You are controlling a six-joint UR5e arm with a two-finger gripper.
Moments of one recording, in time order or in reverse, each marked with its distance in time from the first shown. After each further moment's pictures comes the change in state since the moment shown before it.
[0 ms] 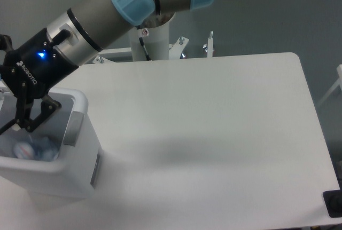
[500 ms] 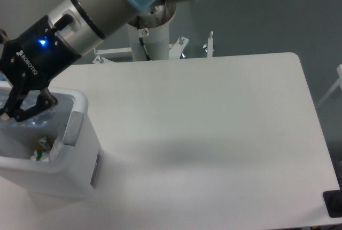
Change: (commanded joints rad) arm -0.052 0.002 0.028 -0.015 -0.008 0.005
